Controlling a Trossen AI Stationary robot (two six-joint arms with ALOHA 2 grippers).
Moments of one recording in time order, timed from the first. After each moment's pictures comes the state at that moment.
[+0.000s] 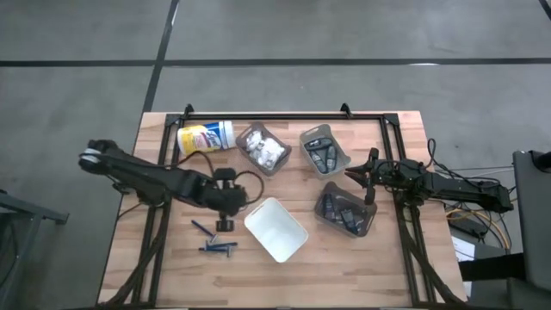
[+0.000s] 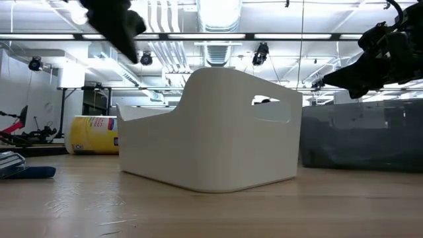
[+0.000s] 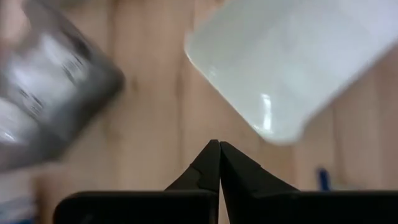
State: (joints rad) left arm -0.29 1.36 1.16 -0.88 -0.29 -0.23; right arm -0.17 0.13 0.01 0.01 0.05 0.10
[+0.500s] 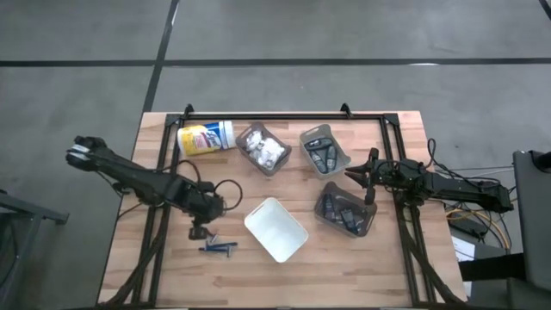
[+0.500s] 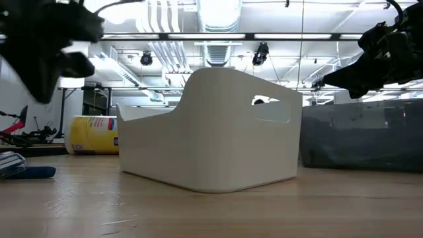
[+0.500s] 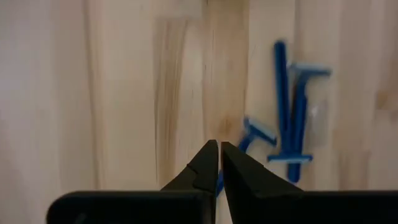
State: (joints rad) left arm -0.35 1.15 0.81 -0.88 0.01 -0.37; right arm -0.17 0.13 0.01 0.01 0.05 0.10
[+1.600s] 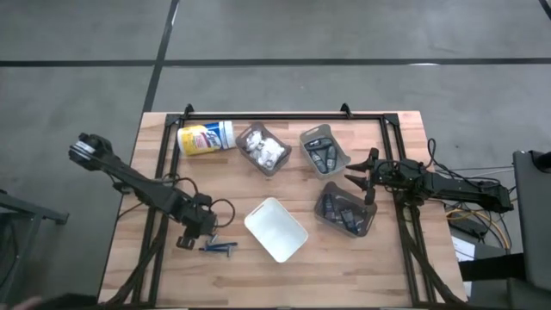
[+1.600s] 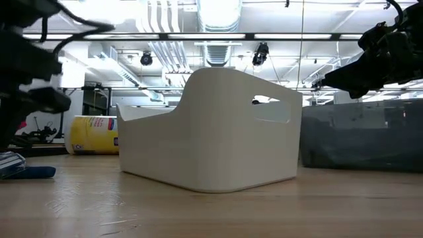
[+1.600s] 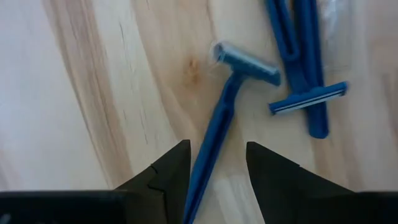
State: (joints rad) left arm -0.50 1.16 0.54 -0.65 0.06 -0.28; right arm -0.17 0.13 0.01 0.01 0.05 0.10
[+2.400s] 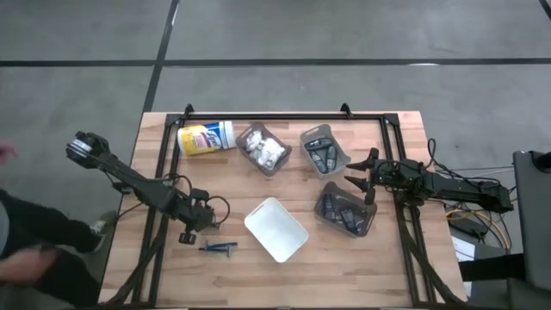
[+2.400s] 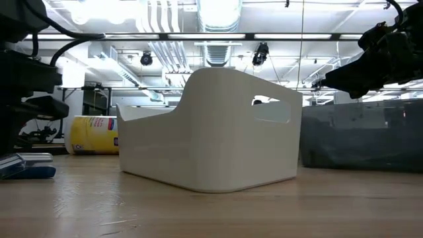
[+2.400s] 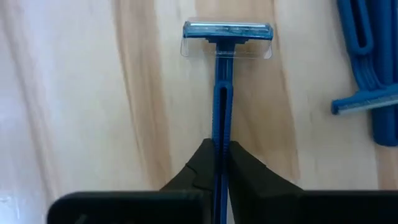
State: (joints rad) left arm -0.50 1.16 0.42 -0.57 -0.06 -0.34; right arm -0.17 0.13 0.01 0.01 0.05 0.10
